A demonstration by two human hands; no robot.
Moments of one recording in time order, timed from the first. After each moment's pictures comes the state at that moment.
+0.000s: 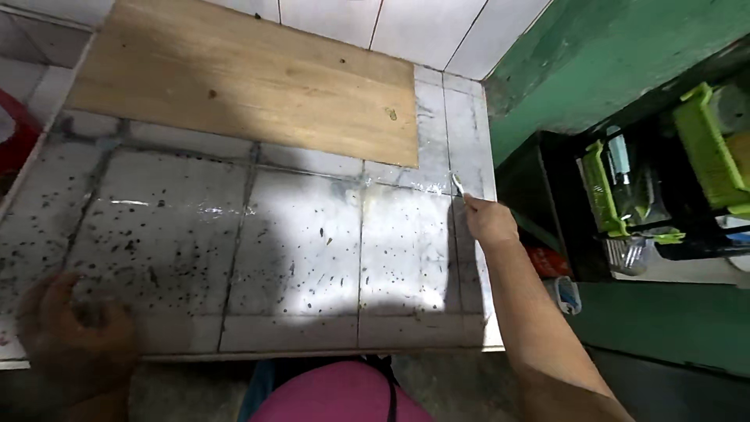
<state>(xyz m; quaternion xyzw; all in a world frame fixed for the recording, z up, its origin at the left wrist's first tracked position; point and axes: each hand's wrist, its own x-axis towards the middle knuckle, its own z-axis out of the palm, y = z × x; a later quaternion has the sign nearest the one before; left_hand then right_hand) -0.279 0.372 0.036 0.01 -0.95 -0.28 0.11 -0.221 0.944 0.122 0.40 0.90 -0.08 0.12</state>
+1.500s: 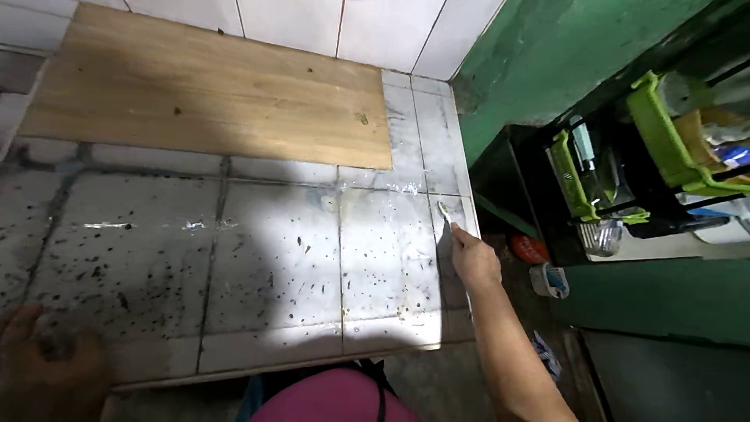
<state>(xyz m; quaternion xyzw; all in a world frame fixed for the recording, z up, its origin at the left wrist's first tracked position) -0.276 0.393 0.060 0.01 -0.96 -0.28 0.07 -0.151 0.914 0.112 0.47 0.87 -0.10 0.09</state>
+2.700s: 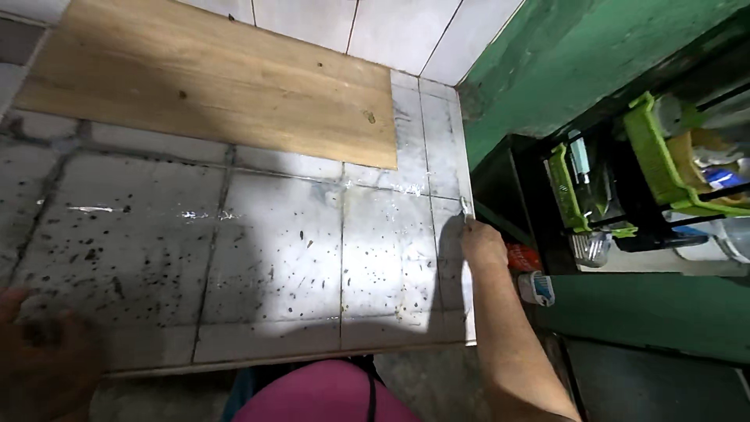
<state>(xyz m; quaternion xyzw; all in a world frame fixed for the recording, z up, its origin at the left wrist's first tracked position) -0.279 0.387 0.051 0.05 -0.95 -0.29 0.06 -0.181 0.938 0.124 0.51 0.85 -0.07 0.11</state>
